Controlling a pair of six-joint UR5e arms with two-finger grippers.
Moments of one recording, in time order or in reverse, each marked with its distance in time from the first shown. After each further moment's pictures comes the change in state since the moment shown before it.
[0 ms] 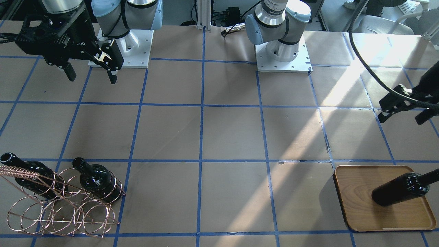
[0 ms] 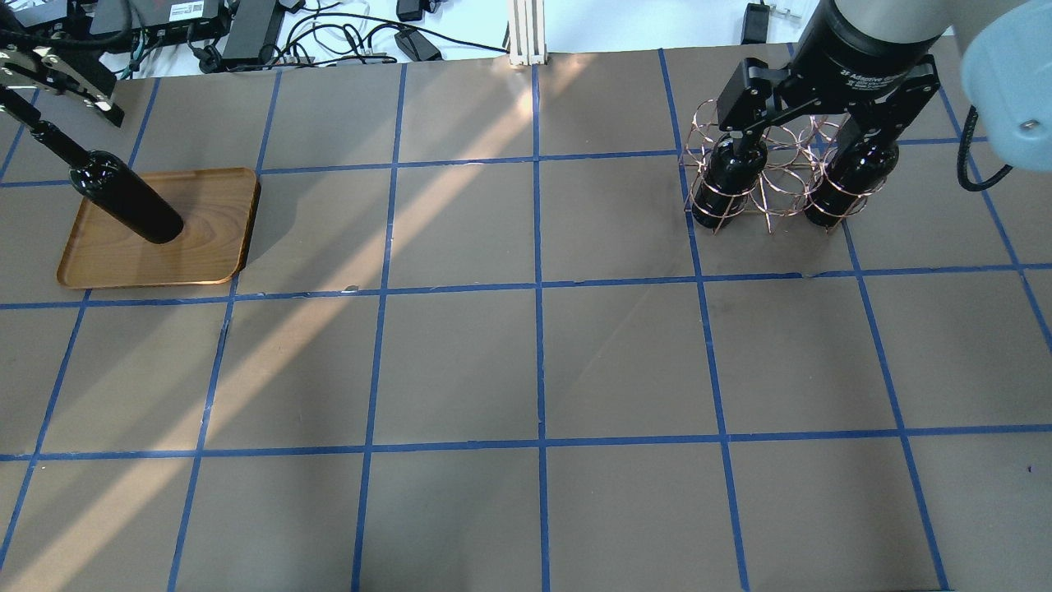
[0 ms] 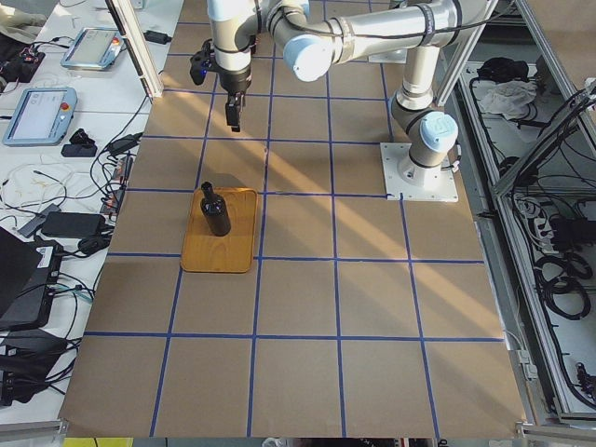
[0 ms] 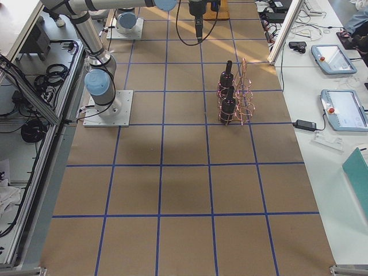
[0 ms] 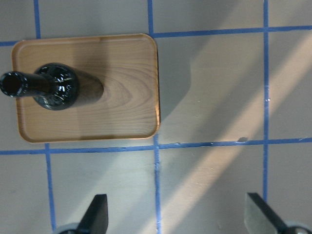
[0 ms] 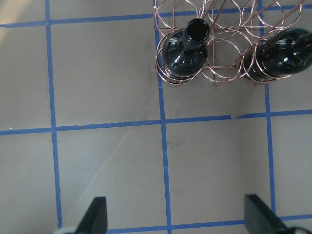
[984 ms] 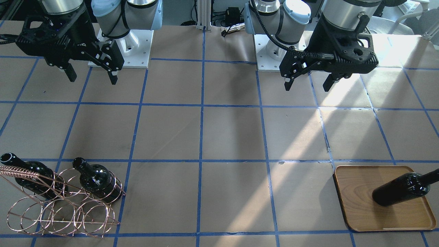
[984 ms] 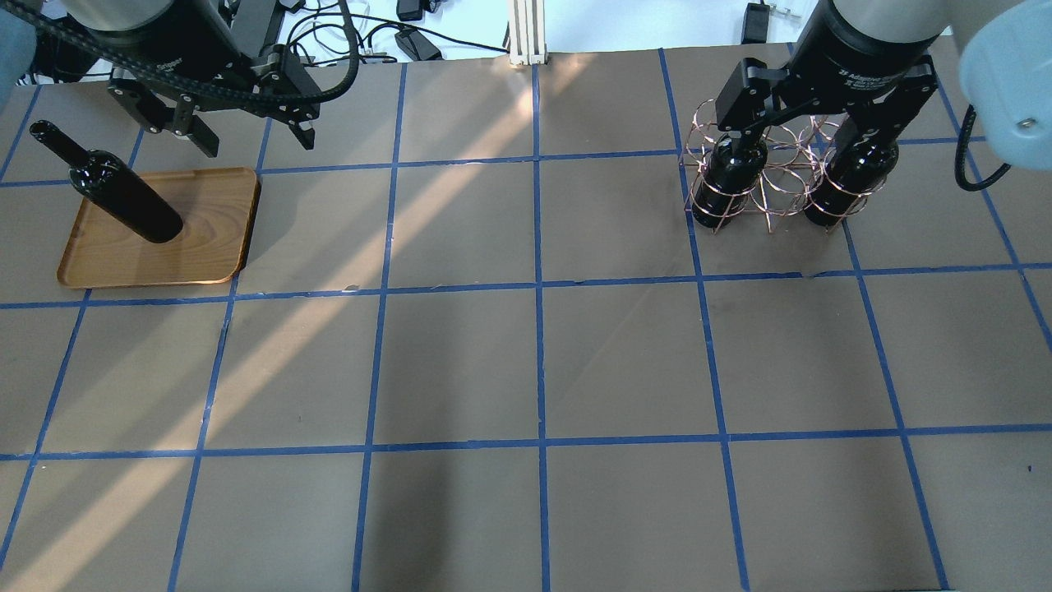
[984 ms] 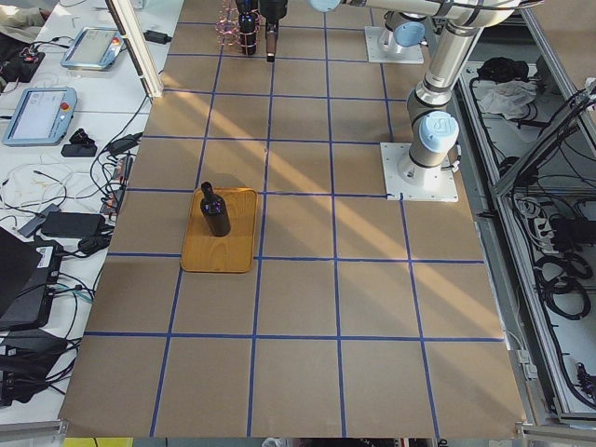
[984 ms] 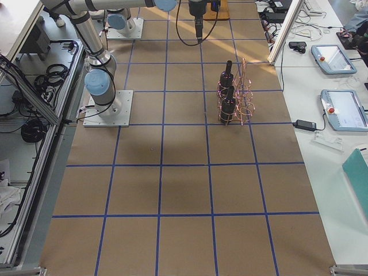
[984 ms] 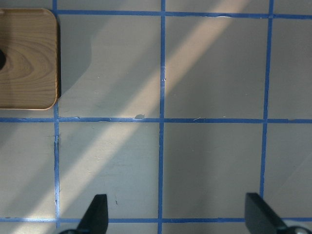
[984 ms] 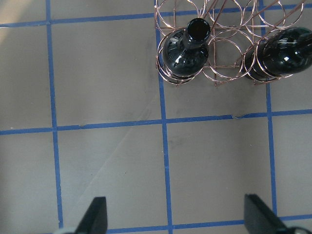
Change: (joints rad) left arm -0.332 0.122 -0.095 -0.004 -0.005 -0.350; right arm 0.000 0.001 0.001 0.000 0.004 0.000
